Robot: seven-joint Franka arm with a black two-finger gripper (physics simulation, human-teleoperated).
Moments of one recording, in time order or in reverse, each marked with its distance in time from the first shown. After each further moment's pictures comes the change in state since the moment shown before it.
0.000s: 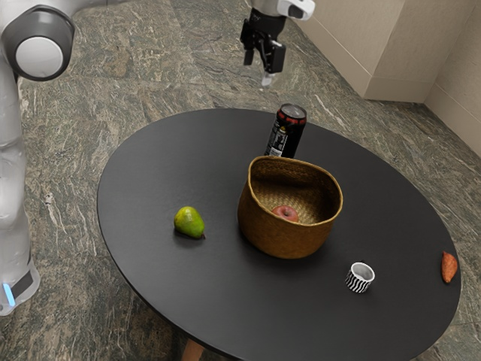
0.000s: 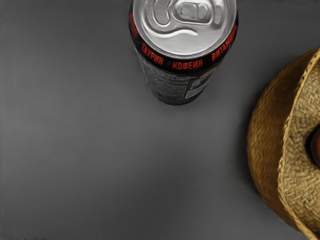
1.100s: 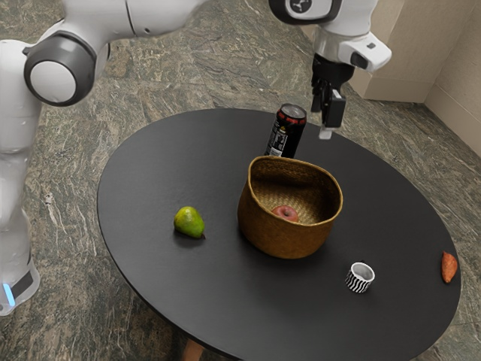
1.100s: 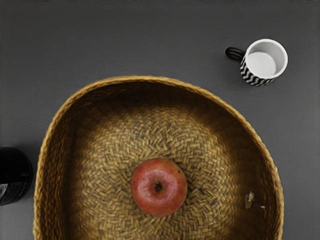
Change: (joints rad) arm -0.101 0.209 -0.325 0.283 0.084 -0.003 -0.003
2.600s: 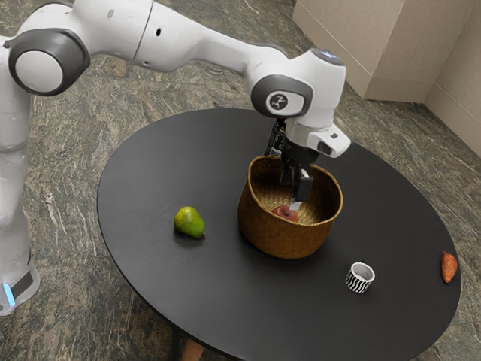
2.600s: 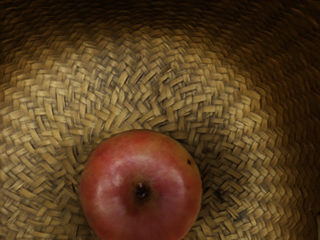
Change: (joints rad) arm 0.034 -0.100 0.051 -0.627 -0.134 0.443 0.006
